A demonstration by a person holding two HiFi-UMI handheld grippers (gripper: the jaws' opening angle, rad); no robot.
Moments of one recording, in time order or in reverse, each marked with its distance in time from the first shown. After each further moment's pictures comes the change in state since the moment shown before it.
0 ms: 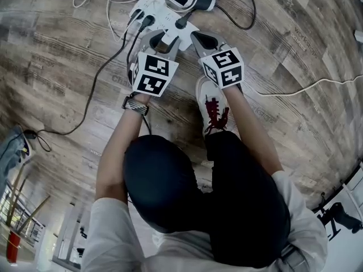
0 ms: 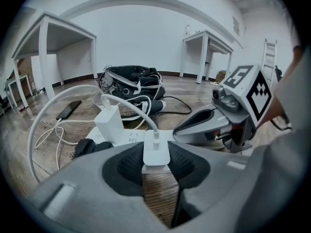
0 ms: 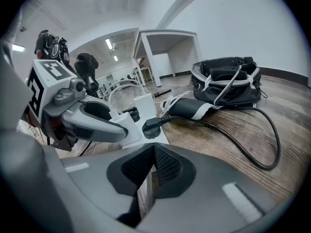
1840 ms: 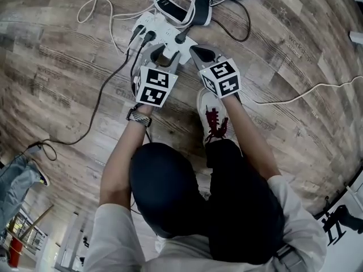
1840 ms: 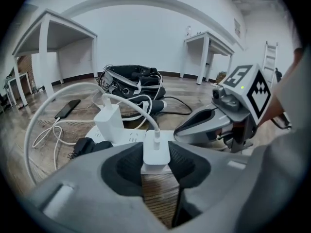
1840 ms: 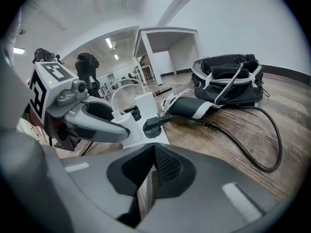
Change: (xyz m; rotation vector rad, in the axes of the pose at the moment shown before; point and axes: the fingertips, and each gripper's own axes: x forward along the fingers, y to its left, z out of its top) left arm 0.001 0.003 0.003 -0.014 -0.012 -0.008; right arm 0.001 0.000 0.000 0.000 0.026 0.022
